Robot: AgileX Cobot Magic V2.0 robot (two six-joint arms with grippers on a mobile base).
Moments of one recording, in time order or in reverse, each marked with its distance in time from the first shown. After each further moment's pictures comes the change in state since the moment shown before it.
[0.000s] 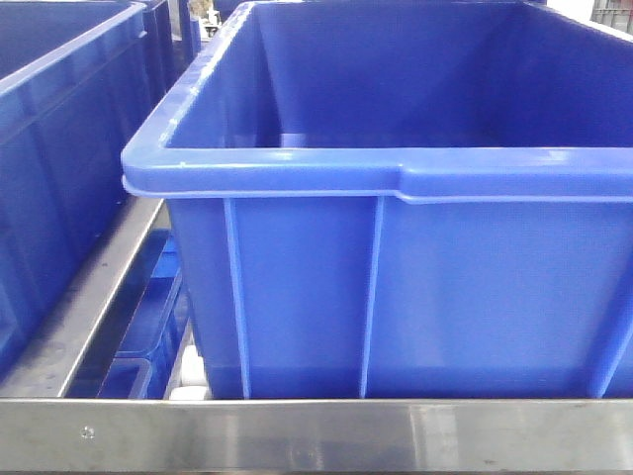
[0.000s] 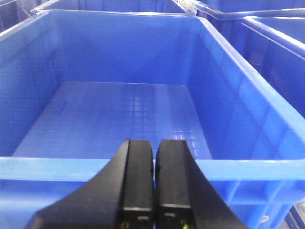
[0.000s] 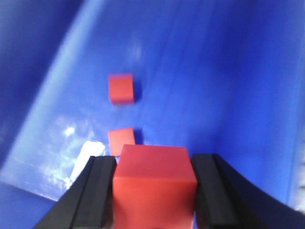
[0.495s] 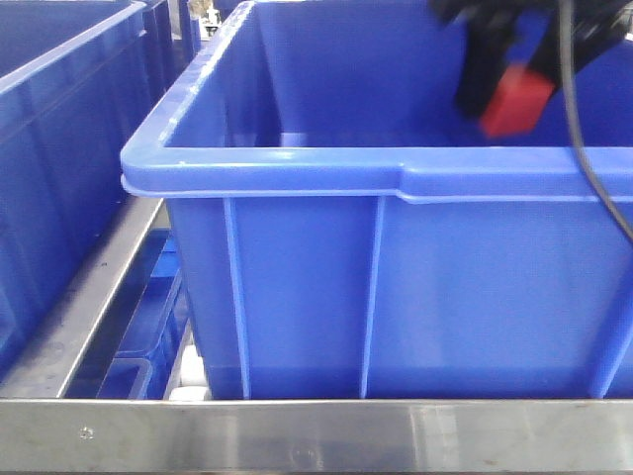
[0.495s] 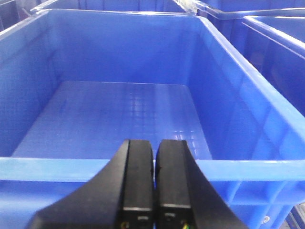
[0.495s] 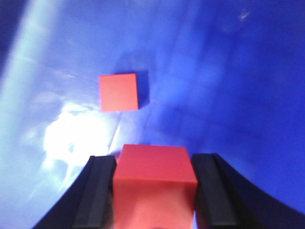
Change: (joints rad) left arm 0.000 0.000 0.000 0.000 0.000 0.000; right arm 0.000 0.449 -0.230 0.006 0.026 0.000
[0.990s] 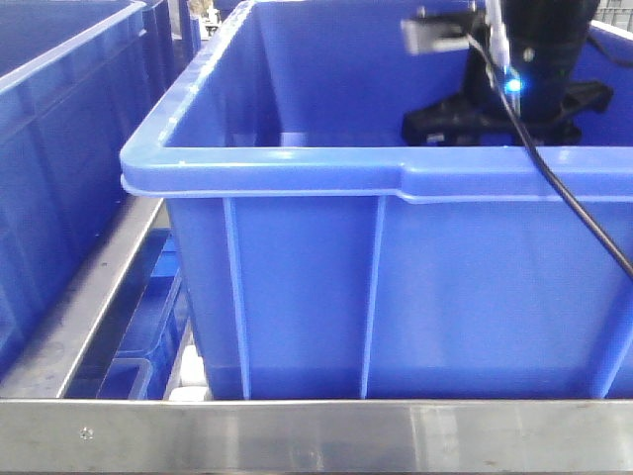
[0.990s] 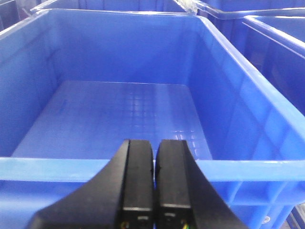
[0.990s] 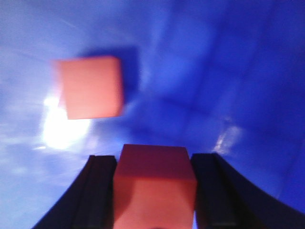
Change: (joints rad) left arm 0.000 0.000 0.000 0.000 0.000 0.000; right arm -0.038 0.207 -0.030 -0.002 -0.004 0.000
